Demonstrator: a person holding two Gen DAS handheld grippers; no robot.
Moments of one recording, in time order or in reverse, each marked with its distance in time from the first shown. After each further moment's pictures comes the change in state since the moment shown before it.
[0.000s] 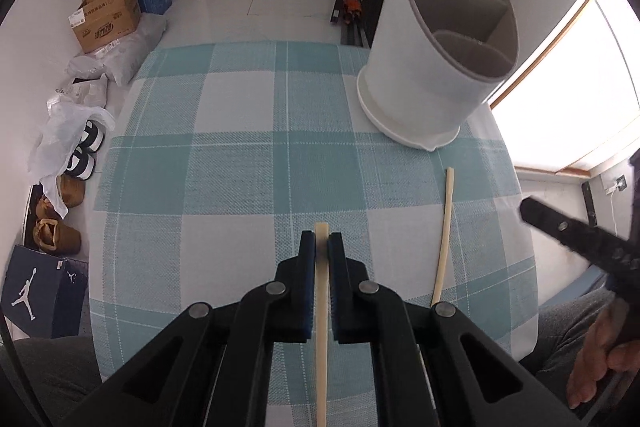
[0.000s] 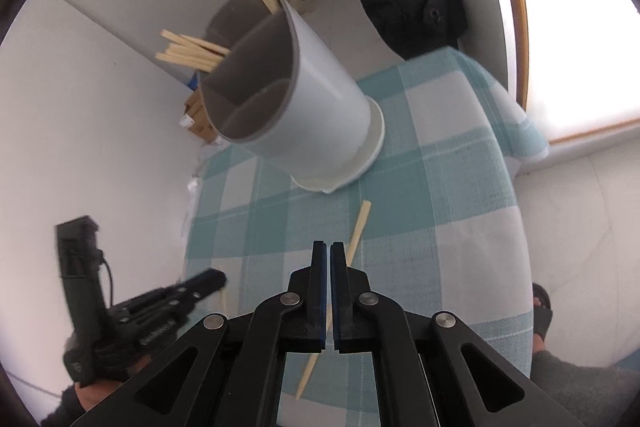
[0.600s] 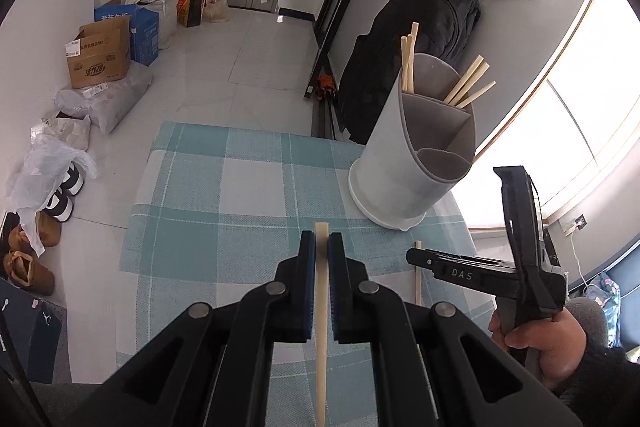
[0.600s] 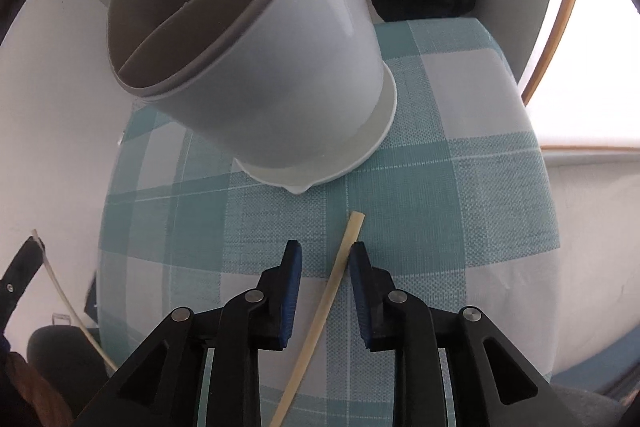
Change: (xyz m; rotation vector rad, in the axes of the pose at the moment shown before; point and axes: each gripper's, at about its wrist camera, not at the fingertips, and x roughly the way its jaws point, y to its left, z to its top) left arm -0.009 0.016 0.026 -0.012 -0.252 -0.169; right arm 0.074 0.034 0.018 -0.133 0.061 -0.291
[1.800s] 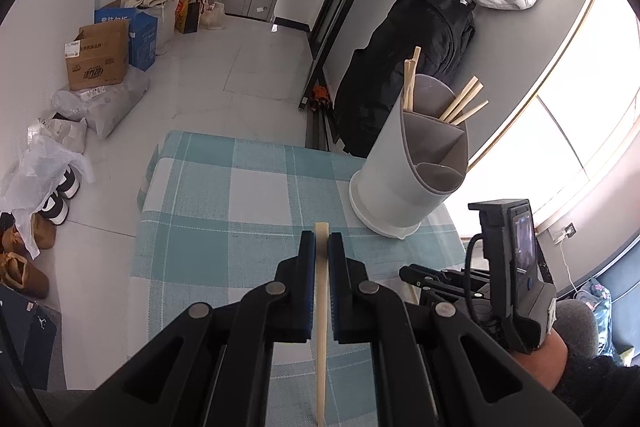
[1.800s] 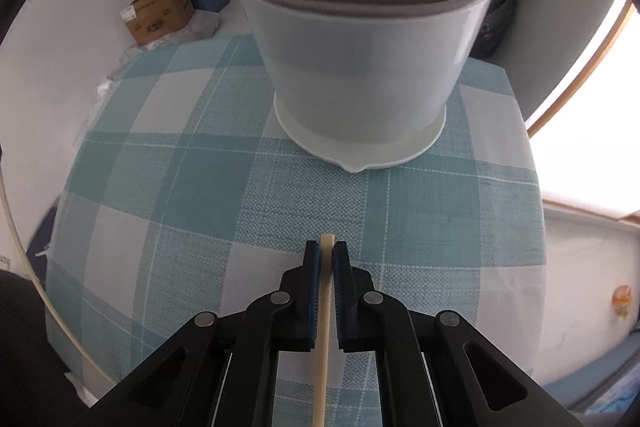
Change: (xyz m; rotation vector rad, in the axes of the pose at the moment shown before) left arm -0.022 0.012 0.001 -0.003 -0.034 -0.039; right arm -0.032 0.035 -0.042 -0.184 -0.079 -0.116
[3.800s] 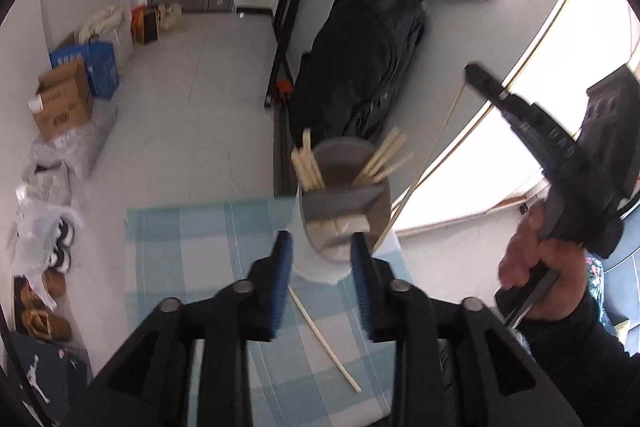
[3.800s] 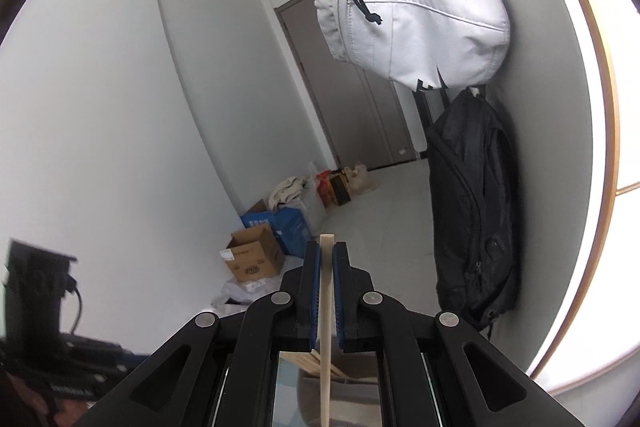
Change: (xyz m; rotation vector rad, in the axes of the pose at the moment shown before) left arm 0.003 -0.074 0.067 0.076 0.170 -0.014; right arm -0.174 -0.081 0.137 0.088 -0.754 0.362
